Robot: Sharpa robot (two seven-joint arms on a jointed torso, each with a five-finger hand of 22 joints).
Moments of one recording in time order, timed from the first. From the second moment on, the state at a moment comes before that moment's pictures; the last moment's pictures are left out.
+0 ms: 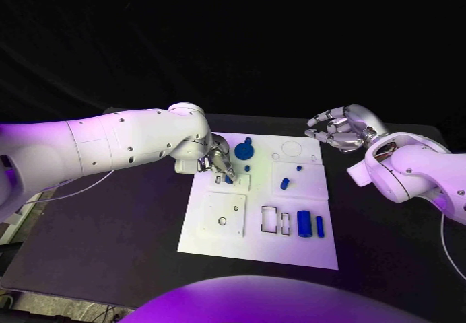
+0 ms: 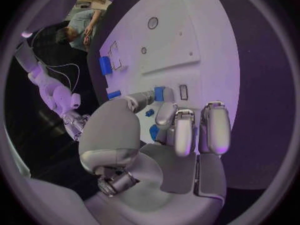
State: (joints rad) left arm 1.36 -0.62 -0.21 1.32 -0.88 0.36 -0.55; left_hand 1.04 -0.14 0.74 0.13 0.19 0.83 0.06 0.89 0.54 1.34 -0.02 1.30 1.05 1.47 -0.07 1.54 1.31 0.07 1.42 0.04 1.45 1.31; right arm 1.27 -0.87 -0.15 1.55 -0.76 -0.50 0.04; right_hand 1.34 -0.14 0.29 0.25 0.24 0.83 0.18 0.20 0.48 1.27 0.09 1.35 1.25 1.47 0.02 1.53 1.31 0.03 1.47 0.13 1.43 1.31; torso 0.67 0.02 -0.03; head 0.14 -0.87
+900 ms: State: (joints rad) left arm 1.36 -0.62 -0.20 1.31 -0.88 0.37 -0.55; left_hand 0.95 -0.14 0.80 0.08 0.18 0.83 0.05 0.89 0.53 1.34 -0.02 1.30 1.05 1.47 -0.07 1.54 1.31 0.07 1.42 0.03 1.45 1.31; right arm 1.27 -0.87 -0.15 1.56 -0.76 -0.50 0.04; right_hand 1.34 -0.14 0.29 0.25 0.24 0.83 0.18 0.20 0.48 1.27 0.09 1.35 1.25 1.47 0.02 1.53 1.31 0.03 1.47 0.13 1.43 1.31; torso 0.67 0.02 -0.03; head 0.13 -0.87
